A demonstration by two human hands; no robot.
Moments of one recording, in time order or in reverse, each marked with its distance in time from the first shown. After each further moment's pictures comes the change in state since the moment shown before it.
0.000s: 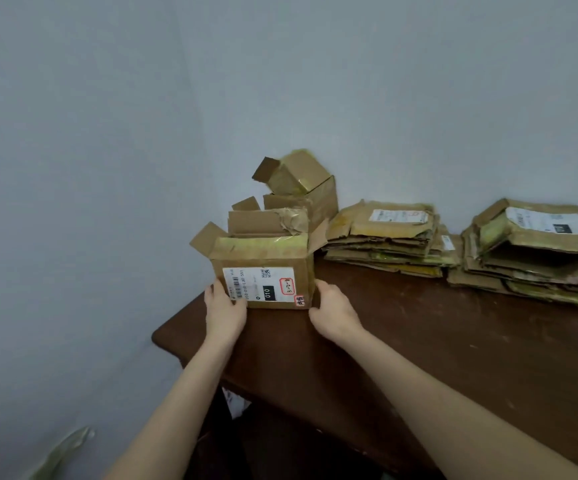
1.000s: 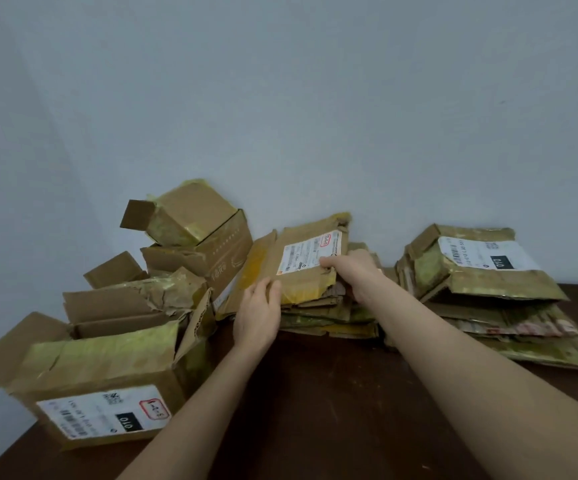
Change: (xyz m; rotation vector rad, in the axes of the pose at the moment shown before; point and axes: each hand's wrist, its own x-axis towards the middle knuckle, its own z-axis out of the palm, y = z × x) left_hand 0.082 0.112 0.233 0.272 -0.244 0.297; right_hand 0.174 0.113 -0.172 0.753 0.279 0.407
